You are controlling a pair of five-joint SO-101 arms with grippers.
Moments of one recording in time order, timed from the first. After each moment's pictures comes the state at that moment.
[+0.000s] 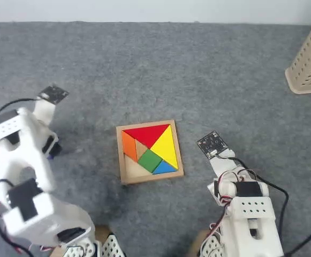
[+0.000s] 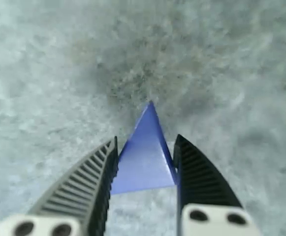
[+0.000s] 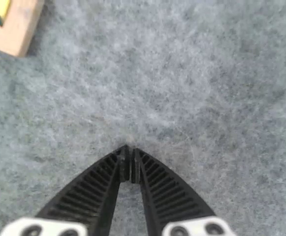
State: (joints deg) left arm -36.5 2.6 26.1 67.0 -51.9; right arm -5.7 -60.1 85.3 55.1 29.9
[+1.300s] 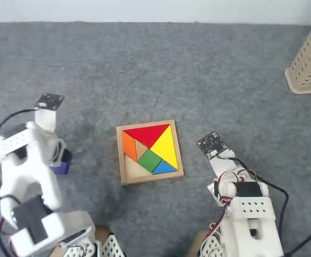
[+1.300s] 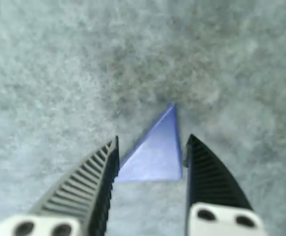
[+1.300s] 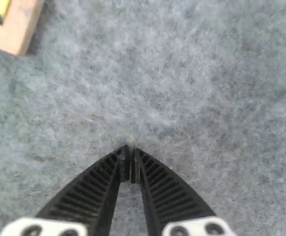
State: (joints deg) left arm -37.2 -7.8 38.8 63.9 -39.8; right arm -5.7 -60.1 85.5 55.1 29.9
